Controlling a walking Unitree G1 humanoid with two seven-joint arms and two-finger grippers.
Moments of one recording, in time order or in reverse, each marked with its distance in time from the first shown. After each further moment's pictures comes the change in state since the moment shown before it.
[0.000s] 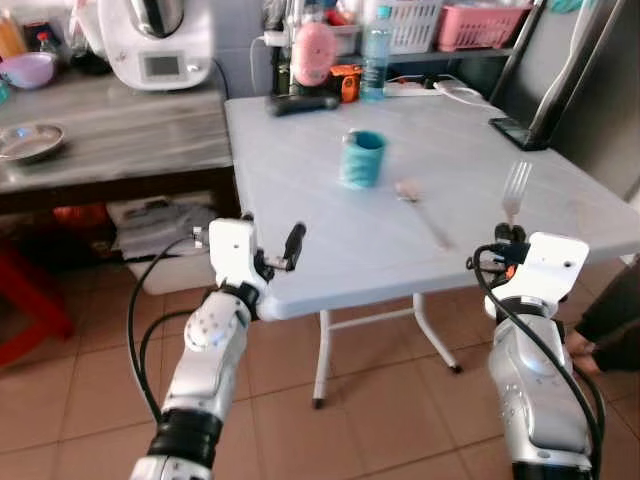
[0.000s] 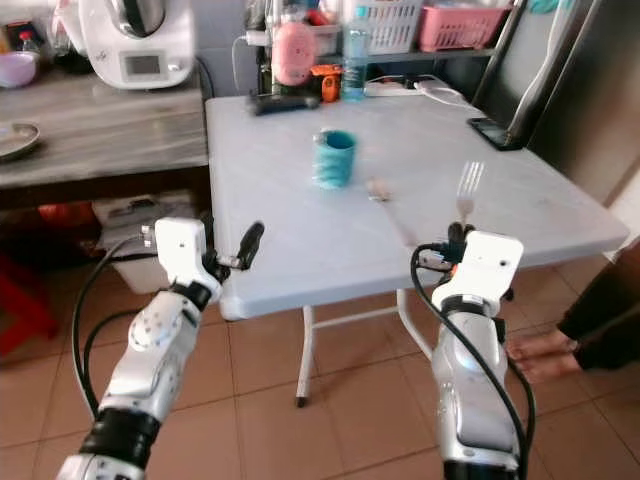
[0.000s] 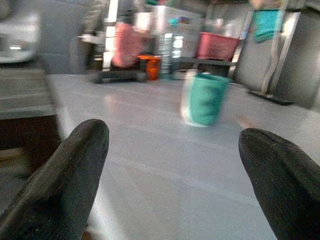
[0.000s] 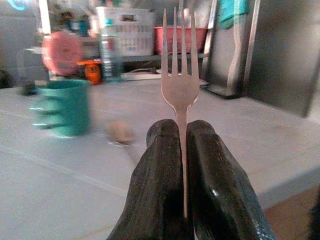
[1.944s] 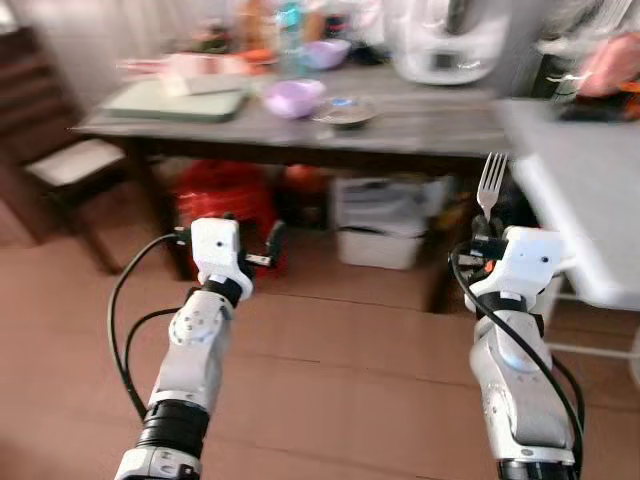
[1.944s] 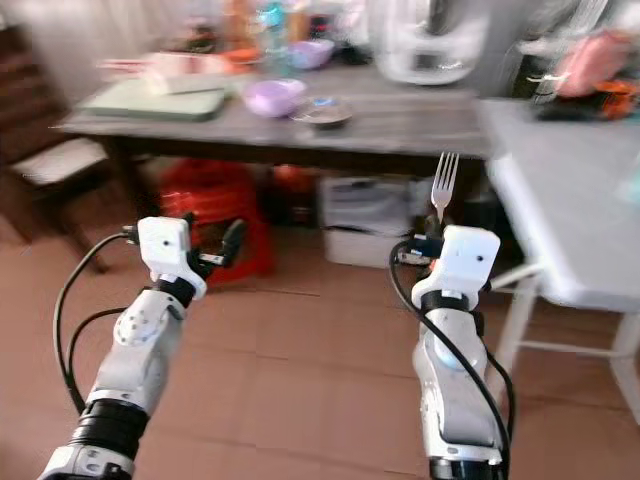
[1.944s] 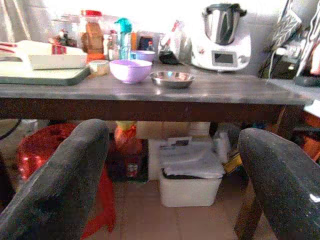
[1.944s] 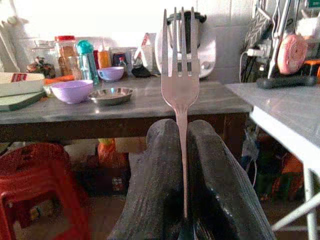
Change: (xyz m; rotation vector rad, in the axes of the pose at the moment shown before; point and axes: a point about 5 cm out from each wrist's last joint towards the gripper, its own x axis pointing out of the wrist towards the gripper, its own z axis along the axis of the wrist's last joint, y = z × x) left arm 0.004 0.006 -0.004 0.014 0.005 0.024; right arm 0.001 0.008 0.005 -0.014 -0.040 0.039
